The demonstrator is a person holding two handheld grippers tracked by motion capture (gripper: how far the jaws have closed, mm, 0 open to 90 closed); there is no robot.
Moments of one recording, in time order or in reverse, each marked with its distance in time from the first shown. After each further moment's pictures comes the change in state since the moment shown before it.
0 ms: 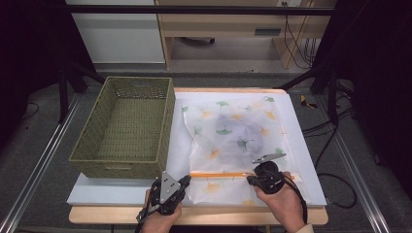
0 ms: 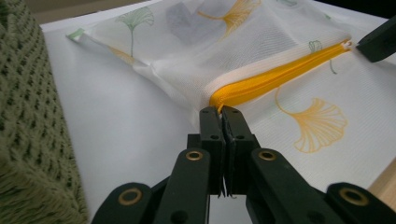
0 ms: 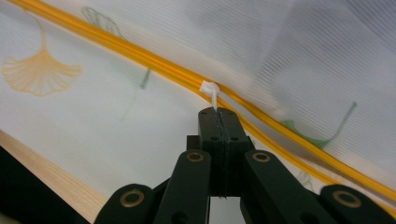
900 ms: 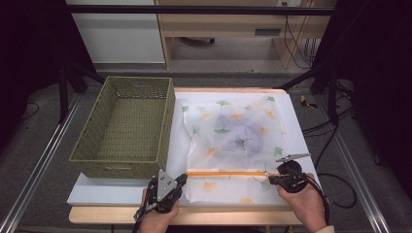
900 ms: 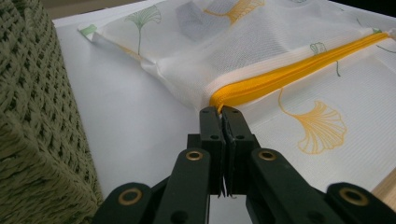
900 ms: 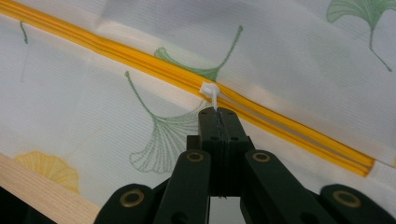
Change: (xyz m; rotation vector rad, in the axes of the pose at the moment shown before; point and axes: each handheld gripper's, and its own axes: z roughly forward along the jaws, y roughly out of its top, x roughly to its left) left arm 0.009 -0.002 0.001 0.005 0.018 -0.025; right arm -0.054 -0.024 -0.016 0.016 -0.059 0.091
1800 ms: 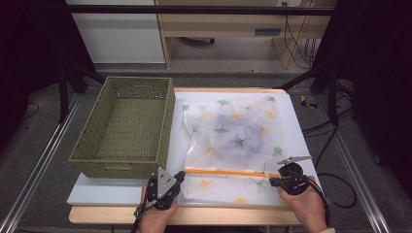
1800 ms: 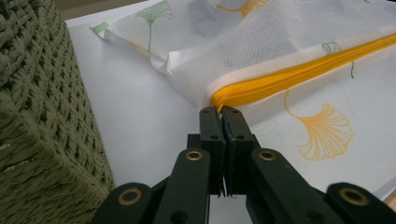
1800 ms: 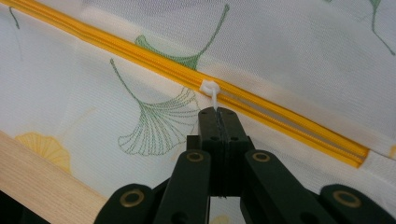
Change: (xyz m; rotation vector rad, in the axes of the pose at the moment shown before) left arm 0.007 -0.003 0.008 0.005 0.038 0.026; right arm -0.005 -0.008 0.006 -0.001 0.009 0.015
